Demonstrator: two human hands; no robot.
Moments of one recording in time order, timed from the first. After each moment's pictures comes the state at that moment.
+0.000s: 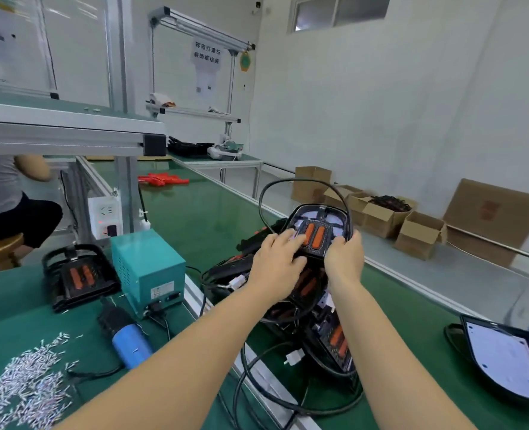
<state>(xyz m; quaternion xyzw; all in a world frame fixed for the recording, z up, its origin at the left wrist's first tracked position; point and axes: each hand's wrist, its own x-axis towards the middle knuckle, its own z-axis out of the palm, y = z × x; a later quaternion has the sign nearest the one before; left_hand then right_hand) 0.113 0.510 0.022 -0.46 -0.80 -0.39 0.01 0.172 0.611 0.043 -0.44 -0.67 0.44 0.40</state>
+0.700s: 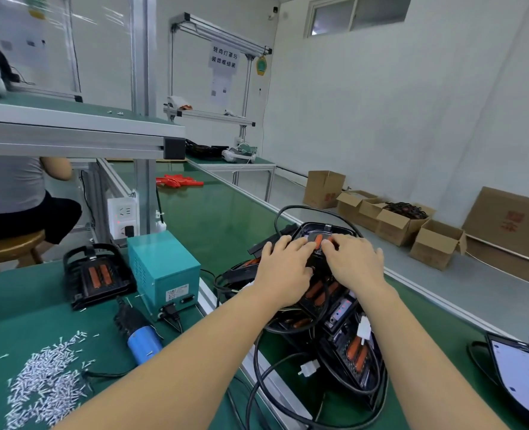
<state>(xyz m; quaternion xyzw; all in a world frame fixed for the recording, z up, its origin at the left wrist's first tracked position) 0.095 0.506 0.021 -0.48 -0.84 -0.23 0.09 0.170 0.618 0.055 -0.36 -0.92 0.06 0.17</state>
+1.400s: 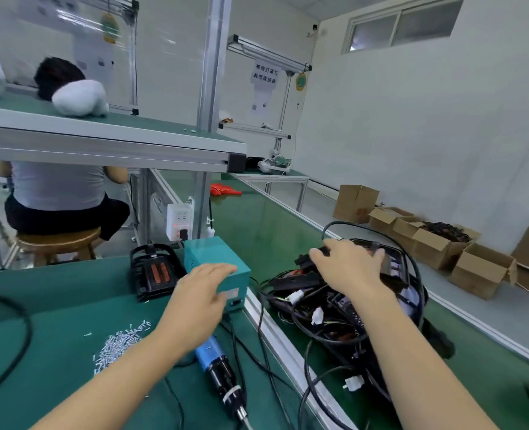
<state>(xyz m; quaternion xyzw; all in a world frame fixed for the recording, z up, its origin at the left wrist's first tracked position) 0.071 0.300 0.002 -0.34 -0.86 -0.36 0.12 0.134 0.524 0.076 -0.30 -0.95 0.02 0.12</state>
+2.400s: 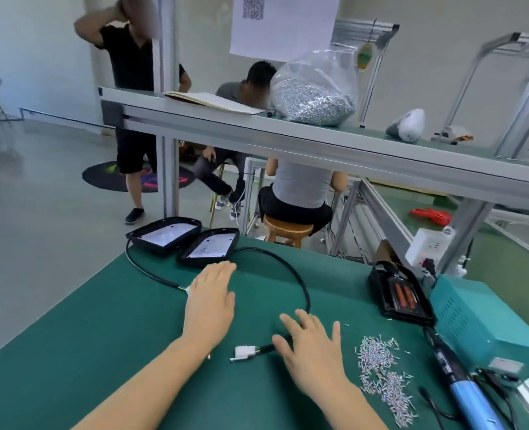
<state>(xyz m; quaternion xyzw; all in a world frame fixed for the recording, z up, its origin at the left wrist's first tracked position) 0.071 -0.042 -0.082 0.05 -0.92 -0.25 0.29 0.071 0.149 -0.079 0.17 -0.98 0.08 -0.04</state>
